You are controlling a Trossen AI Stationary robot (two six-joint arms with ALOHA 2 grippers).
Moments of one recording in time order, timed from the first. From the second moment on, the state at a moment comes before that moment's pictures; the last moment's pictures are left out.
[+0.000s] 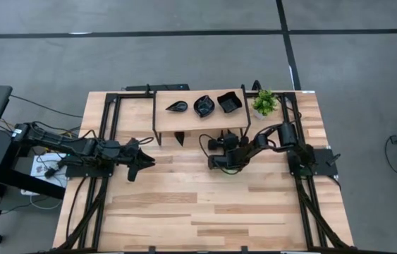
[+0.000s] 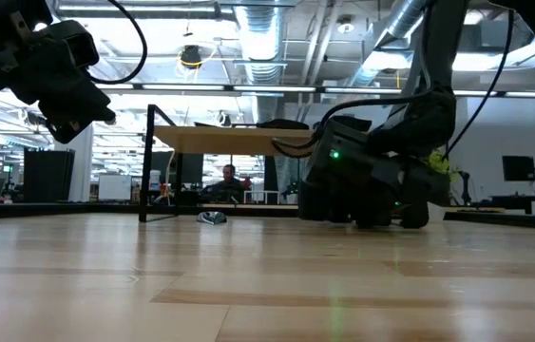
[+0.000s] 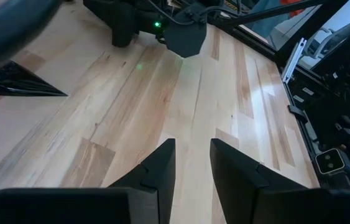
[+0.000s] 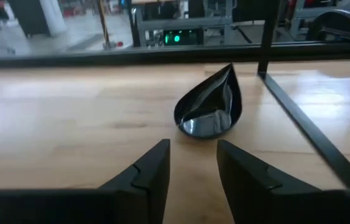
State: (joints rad) left arm -0.23 0.51 0.20 -0.08 -0.16 -0.53; right arm 0.04 2.15 0.89 0.08 1.34 1.30
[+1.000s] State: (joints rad) left arm -0.23 0.51 0.20 -0.11 -0.16 -0.53; right arm 0.00 2.15 0.89 0.16 1.41 1.22
